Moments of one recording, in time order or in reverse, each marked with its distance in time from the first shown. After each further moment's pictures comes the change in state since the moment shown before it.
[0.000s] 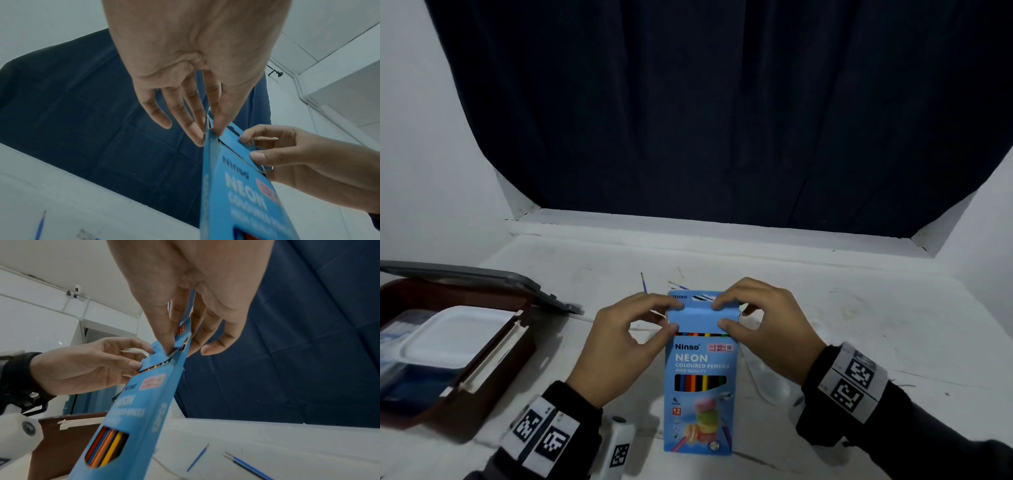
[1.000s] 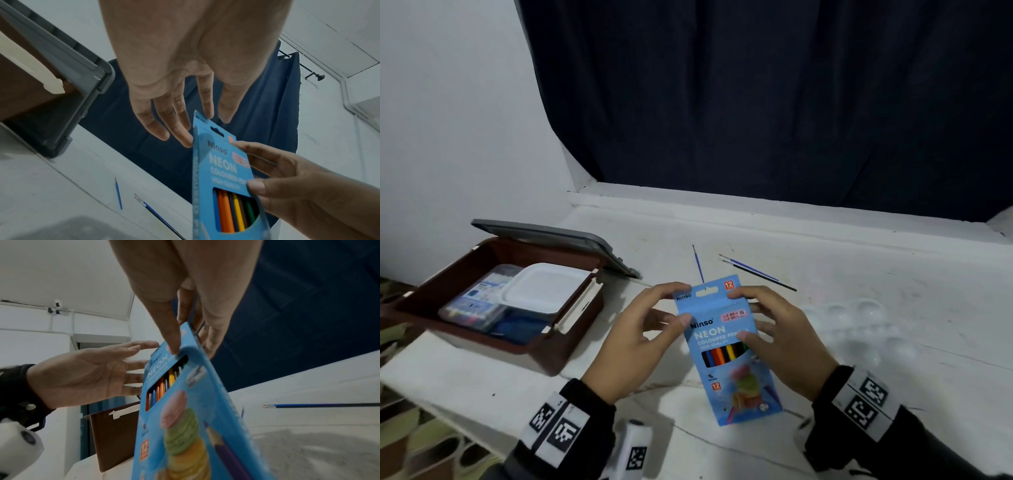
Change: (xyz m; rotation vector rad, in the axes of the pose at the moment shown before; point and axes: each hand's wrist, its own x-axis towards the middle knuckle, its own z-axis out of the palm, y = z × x) left_hand -0.065 -0.020 -0.048 -0.248 -0.005 -0.284; right_hand -0.030 -0.032 0.080 0.448 -0.088 0.181
